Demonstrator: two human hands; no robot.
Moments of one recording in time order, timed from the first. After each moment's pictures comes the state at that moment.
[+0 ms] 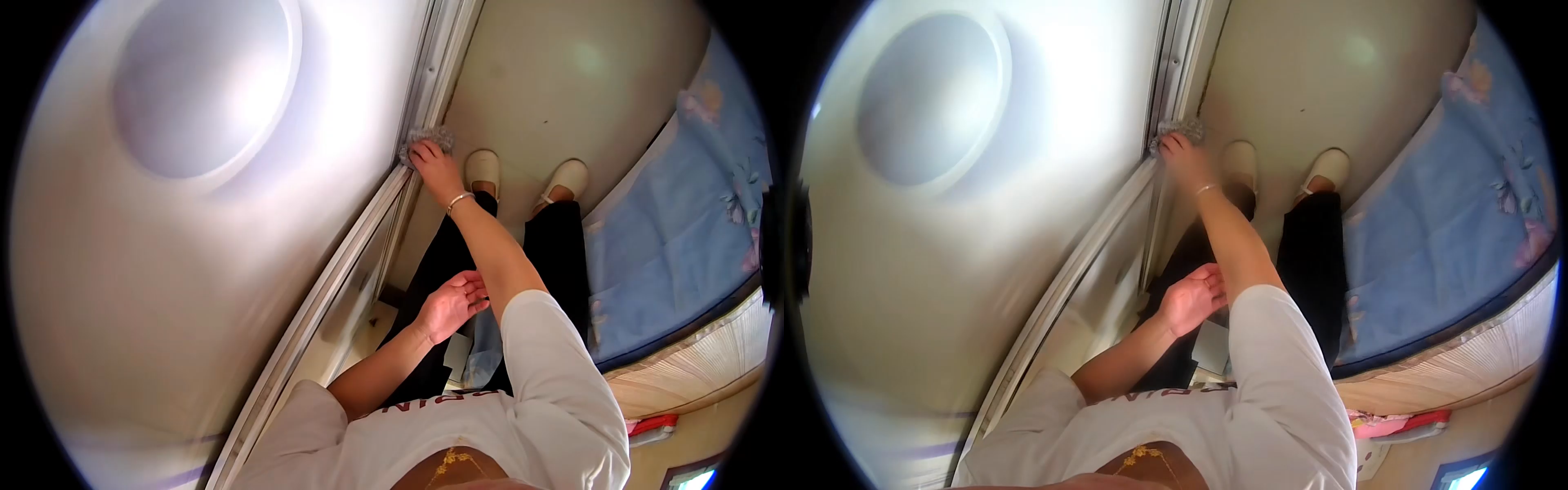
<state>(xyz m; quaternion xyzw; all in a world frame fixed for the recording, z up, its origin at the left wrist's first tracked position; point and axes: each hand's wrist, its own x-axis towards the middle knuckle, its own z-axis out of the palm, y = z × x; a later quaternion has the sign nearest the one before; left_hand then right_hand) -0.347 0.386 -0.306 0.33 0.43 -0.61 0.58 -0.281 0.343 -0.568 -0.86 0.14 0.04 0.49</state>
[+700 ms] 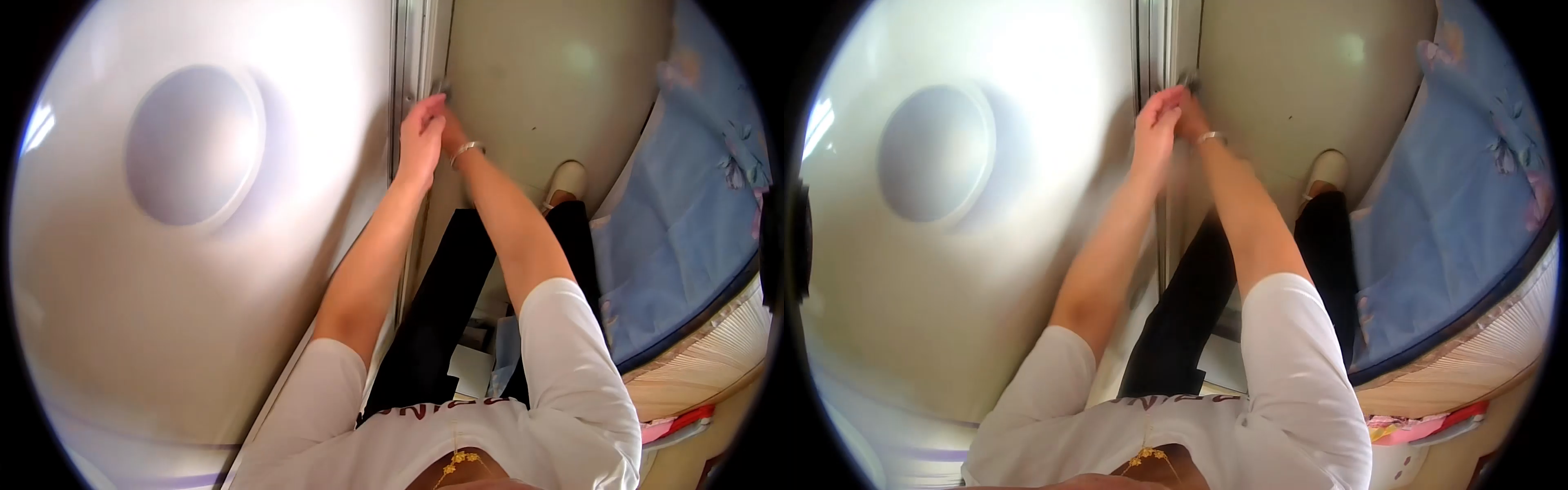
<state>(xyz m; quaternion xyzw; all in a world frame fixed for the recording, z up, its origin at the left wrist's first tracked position) -0.172 0.226 -0.441 0.76 -0.08 -0.44 0.47 -0.192 0.226 -0.647 -0.21 0.50 0.02 0.84</state>
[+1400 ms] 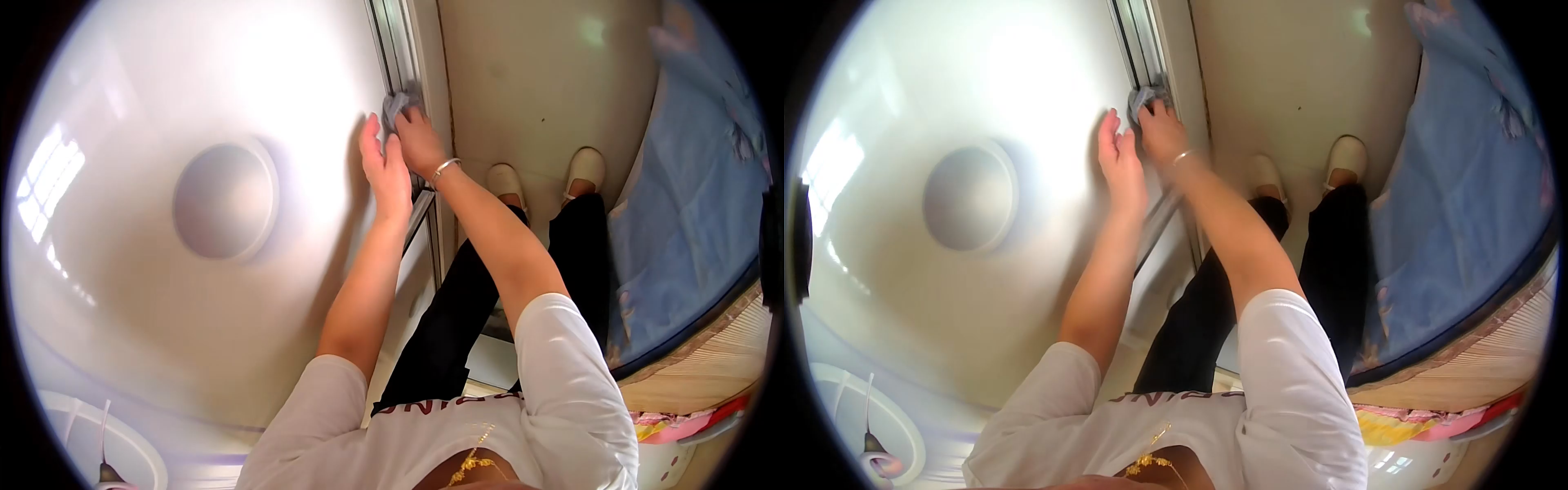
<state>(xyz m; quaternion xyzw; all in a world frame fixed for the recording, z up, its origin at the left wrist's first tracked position) -0.158 0.217 -0.392 0.87 -0.11 -0.31 0.36 -0.182 0.211 -0.500 -0.67 0.40 -0.01 0.62</state>
